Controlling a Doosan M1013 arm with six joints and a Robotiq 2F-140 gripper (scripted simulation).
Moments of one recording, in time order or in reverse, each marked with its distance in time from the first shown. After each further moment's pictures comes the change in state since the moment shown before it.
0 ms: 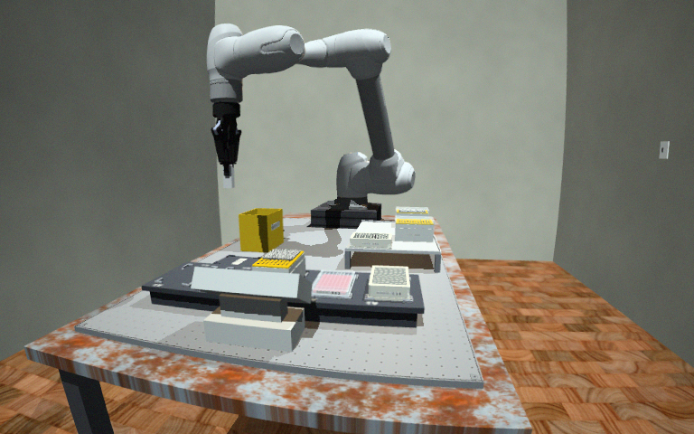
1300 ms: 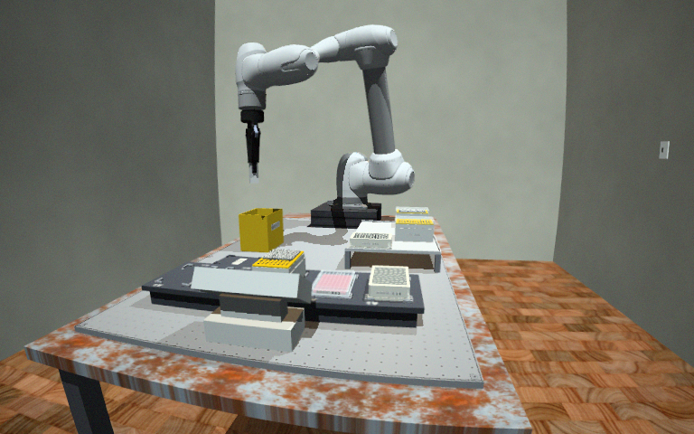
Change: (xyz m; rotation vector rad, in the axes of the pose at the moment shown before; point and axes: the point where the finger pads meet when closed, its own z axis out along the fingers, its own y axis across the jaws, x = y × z) arm 0.005 0.167 0.000 0.000 0.000 -0.667
